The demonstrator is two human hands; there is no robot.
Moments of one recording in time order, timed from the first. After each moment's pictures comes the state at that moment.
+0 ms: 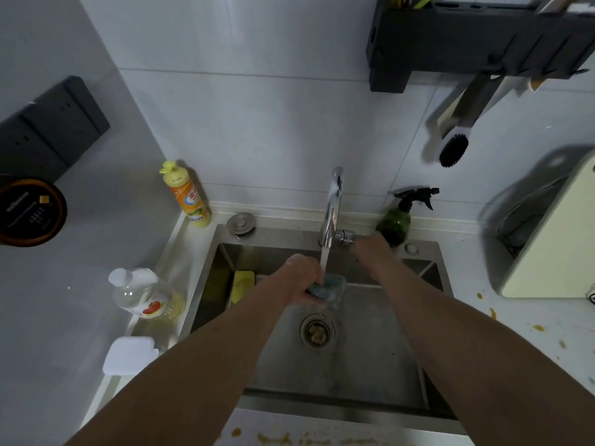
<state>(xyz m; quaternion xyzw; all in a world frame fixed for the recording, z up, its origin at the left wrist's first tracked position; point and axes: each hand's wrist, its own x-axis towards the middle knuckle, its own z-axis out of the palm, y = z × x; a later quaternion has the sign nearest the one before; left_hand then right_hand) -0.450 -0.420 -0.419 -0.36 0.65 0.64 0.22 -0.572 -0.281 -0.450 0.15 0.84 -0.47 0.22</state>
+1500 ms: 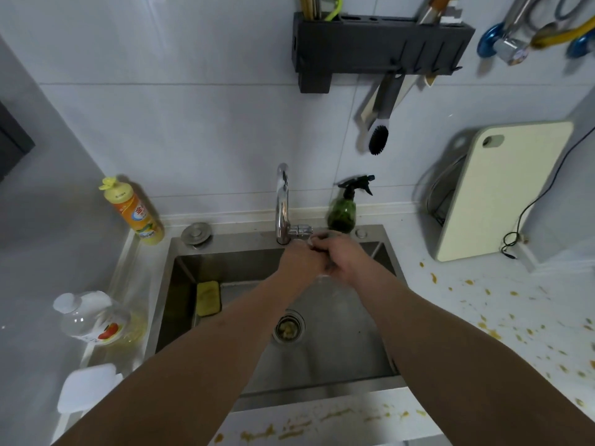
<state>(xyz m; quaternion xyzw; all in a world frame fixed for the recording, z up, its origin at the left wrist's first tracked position) -0.457 -0.347 -0.397 -0.12 0.91 0.38 0.11 -0.514 -0.244 -0.419 0.13 0.65 -0.69 0.29</state>
